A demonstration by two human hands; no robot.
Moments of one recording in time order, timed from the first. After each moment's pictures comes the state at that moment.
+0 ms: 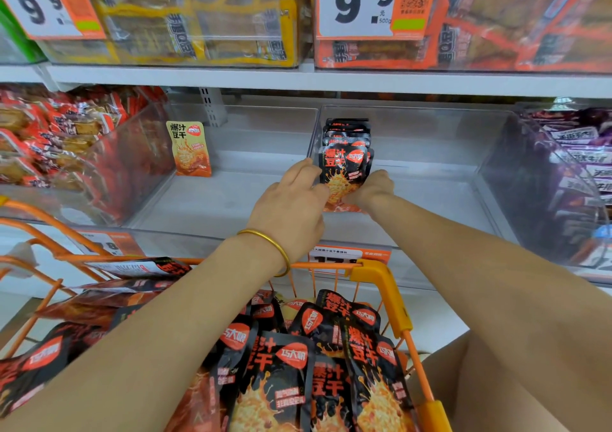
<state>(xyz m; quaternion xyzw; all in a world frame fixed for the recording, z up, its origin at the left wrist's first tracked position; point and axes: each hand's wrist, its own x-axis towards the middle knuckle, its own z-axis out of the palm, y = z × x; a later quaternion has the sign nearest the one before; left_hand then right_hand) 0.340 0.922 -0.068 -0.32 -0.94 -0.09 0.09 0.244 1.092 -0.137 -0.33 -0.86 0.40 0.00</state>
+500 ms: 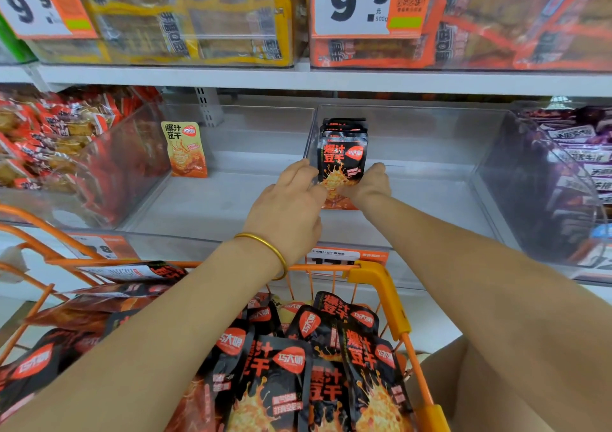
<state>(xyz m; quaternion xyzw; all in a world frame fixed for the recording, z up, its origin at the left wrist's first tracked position) 0.340 0.922 -0.070 -0.32 -0.94 -0.10 0.10 0.241 1.092 -0.142 -0.31 -0.85 0.42 0.07</state>
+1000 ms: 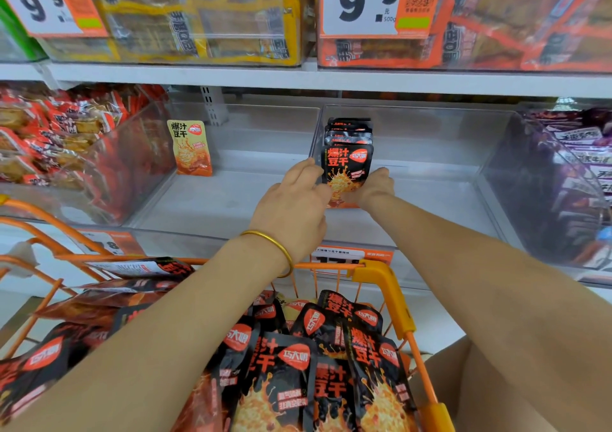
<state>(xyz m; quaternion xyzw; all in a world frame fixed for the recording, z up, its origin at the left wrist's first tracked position) 0.339 0.922 -0.069 -0.31 -0.94 -0.08 0.09 0.238 1.094 -0.145 -0.32 -0.86 0.40 0.03</state>
